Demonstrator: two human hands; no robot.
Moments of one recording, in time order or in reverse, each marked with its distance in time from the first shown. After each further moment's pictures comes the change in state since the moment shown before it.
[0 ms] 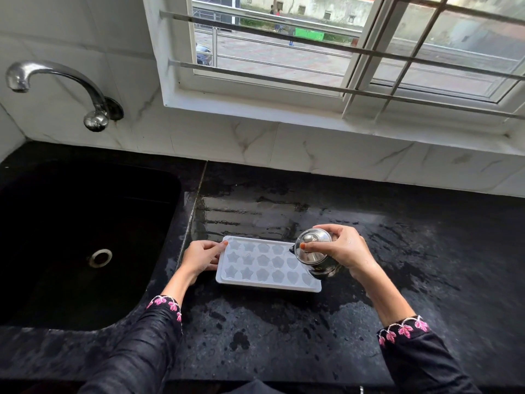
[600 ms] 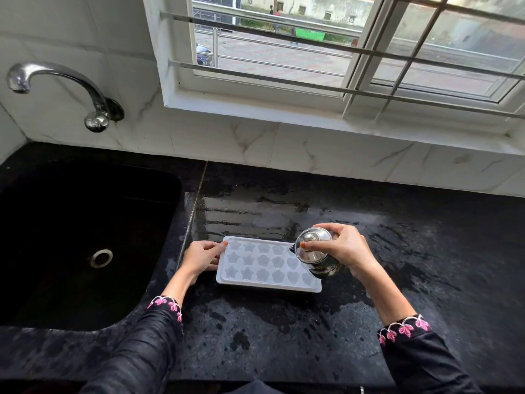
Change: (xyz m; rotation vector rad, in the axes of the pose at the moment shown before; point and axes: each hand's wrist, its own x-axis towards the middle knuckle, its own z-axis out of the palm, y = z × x) left_hand -0.002 0.002 0.001 0.007 0.003 0.006; right_hand 0.001 -0.002 -0.001 -0.010 -0.001 -0.014
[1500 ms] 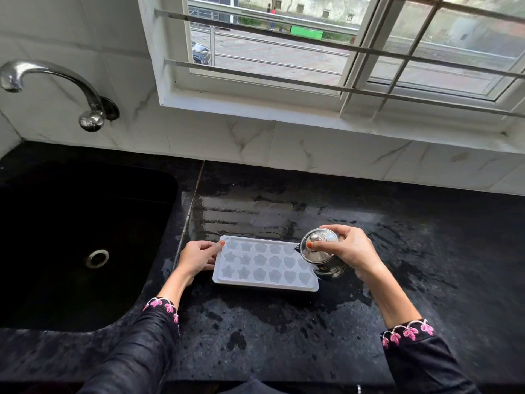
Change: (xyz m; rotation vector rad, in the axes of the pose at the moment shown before) left_hand 0.001 -0.002 0.001 -0.031 -0.007 -0.003; right_hand -0.001 0.013 -0.012 0.083 0.024 0.043
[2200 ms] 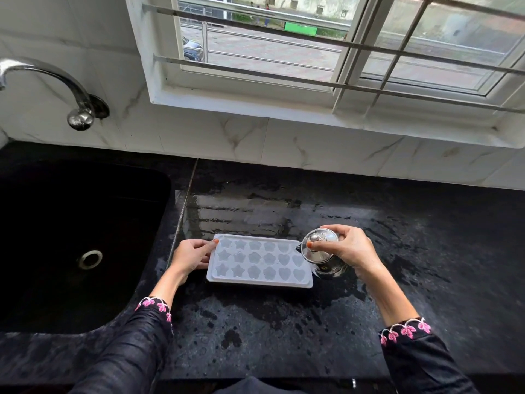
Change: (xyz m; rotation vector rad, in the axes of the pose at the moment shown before) left_hand -0.002 0.002 0.000 0.007 -0.006 -0.001; right_hand -0.004 0.009 -0.009 -0.036 0.049 0.013
